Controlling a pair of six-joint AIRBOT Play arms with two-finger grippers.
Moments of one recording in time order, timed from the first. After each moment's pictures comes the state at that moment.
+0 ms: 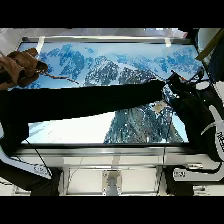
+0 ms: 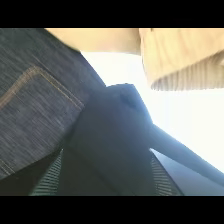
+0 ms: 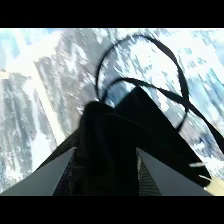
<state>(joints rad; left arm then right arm) 0.48 -1.71 1.76 1.82 -0.98 -1.81 -0.24 -1.44 1.12 -0.79 0.59 1.56</state>
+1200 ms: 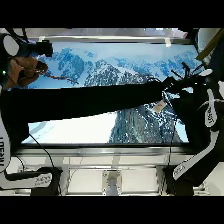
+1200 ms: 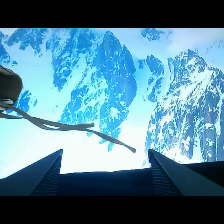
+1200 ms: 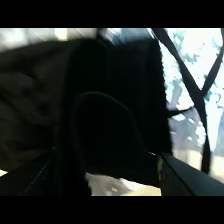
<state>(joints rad) -0.07 -1.41 1.76 1.64 -1.00 -1.62 -0.35 -1.94 1.70 -0.83 1.34 1.17</state>
